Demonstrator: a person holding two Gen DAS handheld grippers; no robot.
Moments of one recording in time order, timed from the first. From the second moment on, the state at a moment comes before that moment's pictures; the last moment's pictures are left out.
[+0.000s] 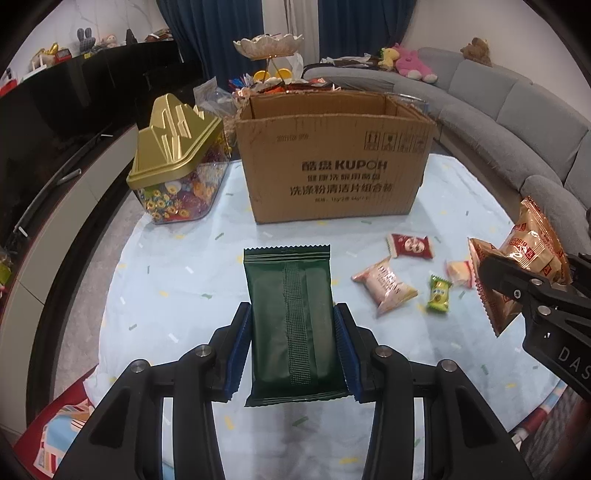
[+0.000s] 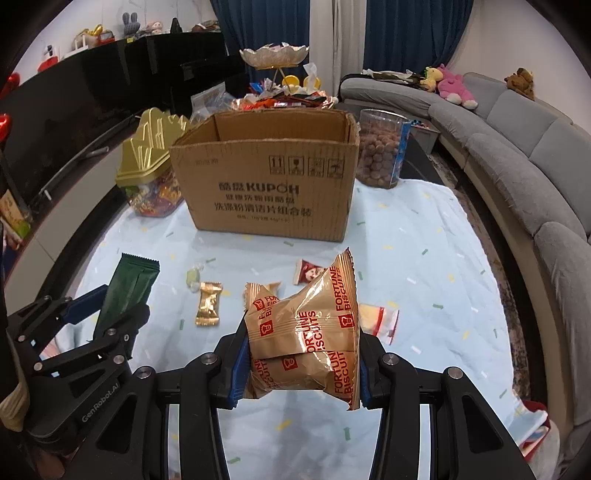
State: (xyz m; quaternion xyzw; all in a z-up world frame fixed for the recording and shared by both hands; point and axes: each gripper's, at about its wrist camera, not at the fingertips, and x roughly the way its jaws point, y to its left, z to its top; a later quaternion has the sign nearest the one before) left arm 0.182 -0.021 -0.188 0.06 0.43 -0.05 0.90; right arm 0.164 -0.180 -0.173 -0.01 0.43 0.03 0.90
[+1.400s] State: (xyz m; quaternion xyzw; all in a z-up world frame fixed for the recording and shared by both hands) left arm 0.260 -0.036 -0.088 0.06 0.37 -0.07 0.93; right arm 0.227 -0.191 -0.080 0.00 0.35 0.03 0.94
